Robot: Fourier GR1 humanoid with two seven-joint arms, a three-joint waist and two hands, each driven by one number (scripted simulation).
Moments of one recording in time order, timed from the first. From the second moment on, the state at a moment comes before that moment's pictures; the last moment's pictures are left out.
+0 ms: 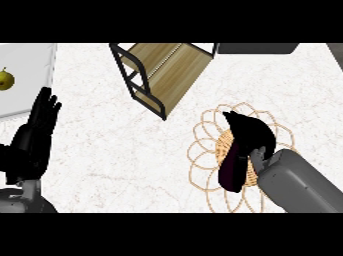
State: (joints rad) left arm -0.07 0.28 -0.06 -1.66 0.12 0.27 0.11; right arm -0.52 -0.41 0.63 -1.45 0.37 0.35 0.96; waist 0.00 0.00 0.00
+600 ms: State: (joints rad) left arm -0.08 0.27 -0.01 -1.68 0.10 0.23 0.15; right arm -0.47 -0.33 0.58 -1.37 0.47 0.41 0.88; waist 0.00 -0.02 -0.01
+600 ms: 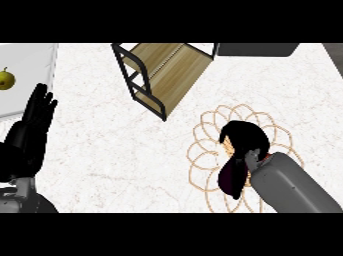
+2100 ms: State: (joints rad) left arm -0.07 0.24 0.00 -1.68 0.07 0.22 0.15; right arm -0.56 -0.48 0.35 -1.65 0.22 0.47 0.04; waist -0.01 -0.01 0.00
